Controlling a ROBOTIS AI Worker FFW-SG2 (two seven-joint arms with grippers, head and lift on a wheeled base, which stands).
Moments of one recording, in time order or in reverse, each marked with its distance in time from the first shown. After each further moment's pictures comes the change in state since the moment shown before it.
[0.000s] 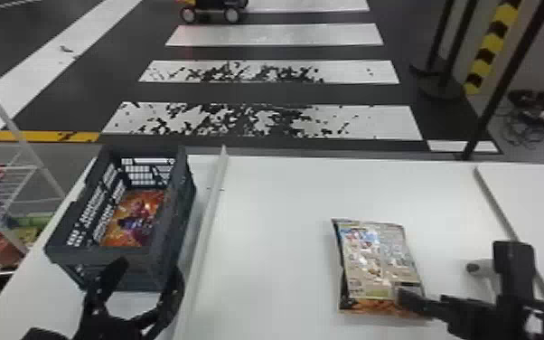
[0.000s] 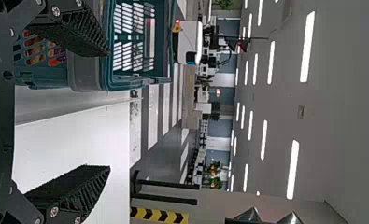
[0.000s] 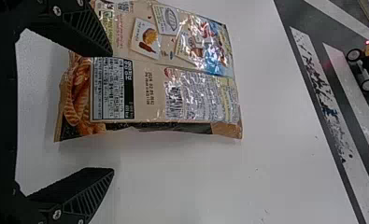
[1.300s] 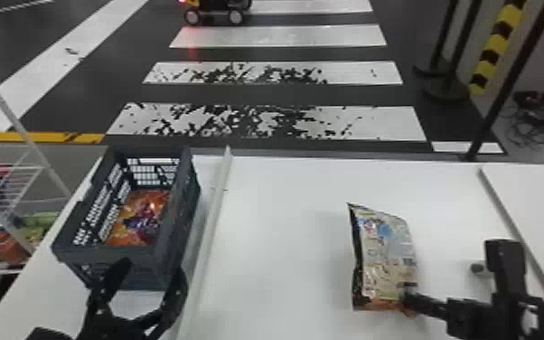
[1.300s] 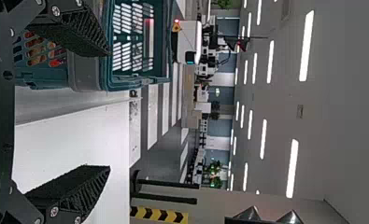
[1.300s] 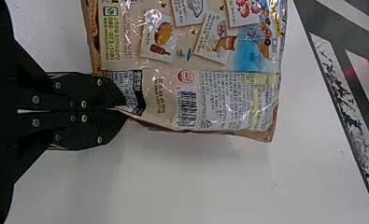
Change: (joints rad) left arm 0.003 0.005 0.000 -0.002 0.000 0.000 0.000; right arm -0.037 -0.008 0.026 0.057 0.082 0.044 0.069
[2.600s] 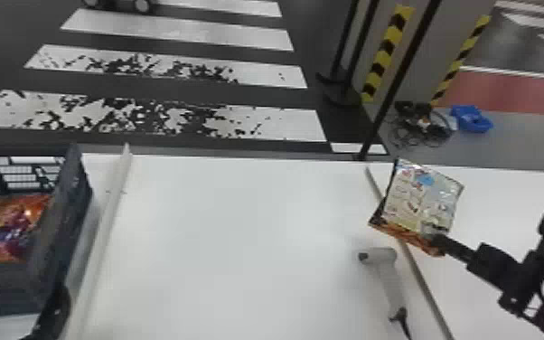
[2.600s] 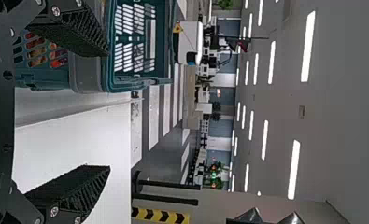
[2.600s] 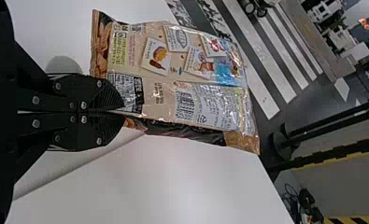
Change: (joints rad) left arm -0.003 0.000 0.002 0.005 0.001 0.000 0.000; right arm -0.077 -0.043 -0.566 -0.079 -0.301 0.040 -0.175
